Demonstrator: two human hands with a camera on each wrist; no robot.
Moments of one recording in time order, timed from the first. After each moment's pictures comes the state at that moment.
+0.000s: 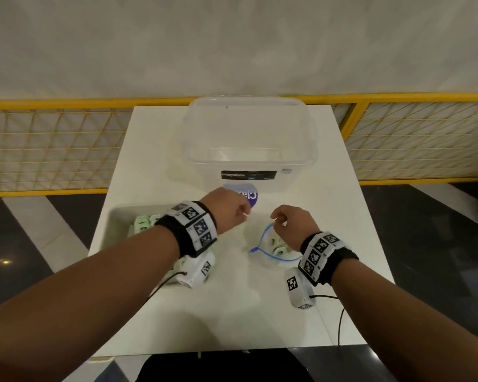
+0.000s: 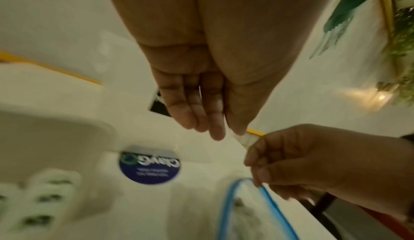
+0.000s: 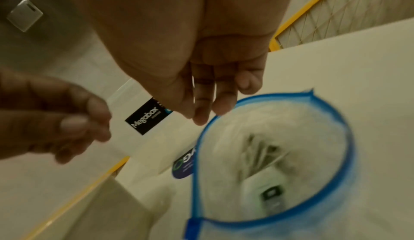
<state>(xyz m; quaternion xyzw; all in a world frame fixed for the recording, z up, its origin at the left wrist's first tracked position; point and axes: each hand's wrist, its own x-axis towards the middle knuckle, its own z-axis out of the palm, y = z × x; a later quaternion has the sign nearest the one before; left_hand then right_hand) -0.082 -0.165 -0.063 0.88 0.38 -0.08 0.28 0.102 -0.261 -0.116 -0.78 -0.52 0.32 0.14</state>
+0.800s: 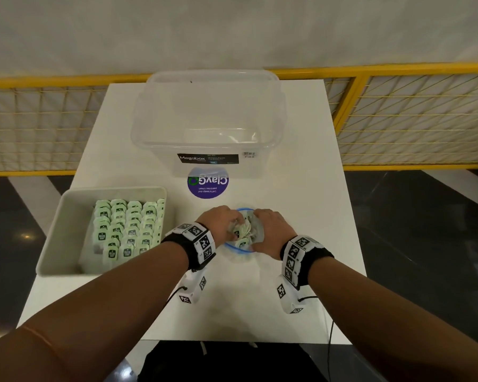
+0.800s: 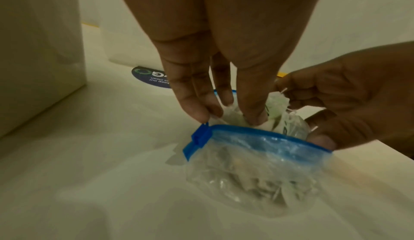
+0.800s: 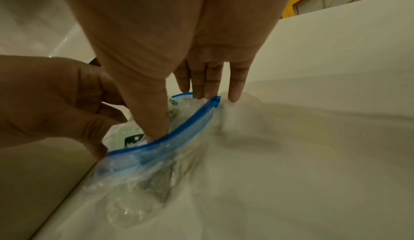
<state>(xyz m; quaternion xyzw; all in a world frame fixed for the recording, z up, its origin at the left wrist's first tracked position) 0.000 -0.213 -0.166 0.82 0.45 -0.14 0.32 0.165 -0.283 -0.189 -0.70 -0.60 0.37 0.04</state>
